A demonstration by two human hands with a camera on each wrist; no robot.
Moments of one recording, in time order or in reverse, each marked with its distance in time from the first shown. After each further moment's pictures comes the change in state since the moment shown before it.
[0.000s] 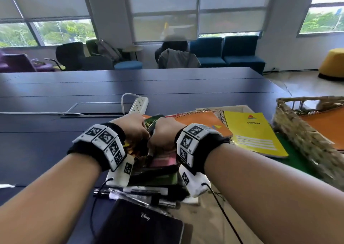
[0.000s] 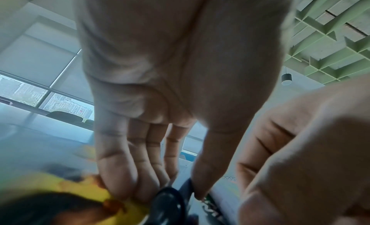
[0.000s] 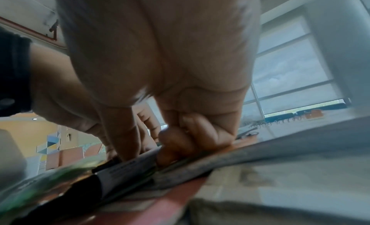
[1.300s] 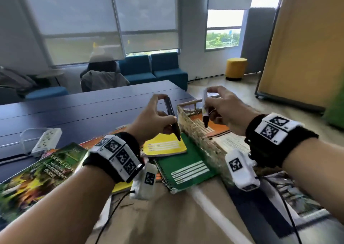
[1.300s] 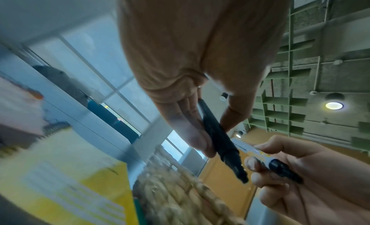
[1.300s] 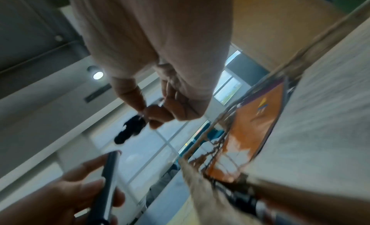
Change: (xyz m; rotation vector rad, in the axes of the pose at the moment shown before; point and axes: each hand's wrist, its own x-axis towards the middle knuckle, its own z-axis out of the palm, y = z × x) left_hand -0.048 0.273 0.052 -0.900 -0.078 0.653; right_hand -0.247 0.219 -0.153 0.907 0.811 0.305
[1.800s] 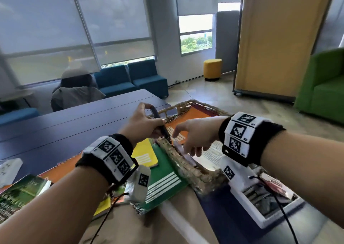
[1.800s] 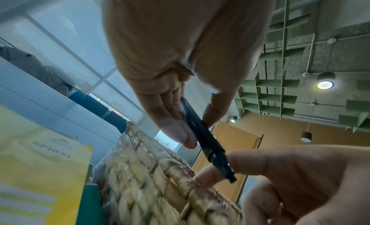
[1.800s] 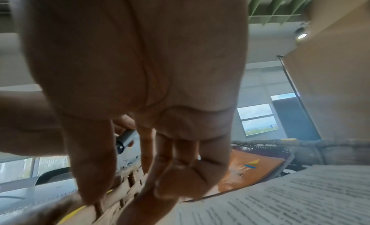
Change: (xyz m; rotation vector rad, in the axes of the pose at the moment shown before) left_hand 0.049 0.023 0.063 0.062 -0.003 -0.085; right_hand -0.006 0.003 -0.038 -0.828 -0.531 0.197
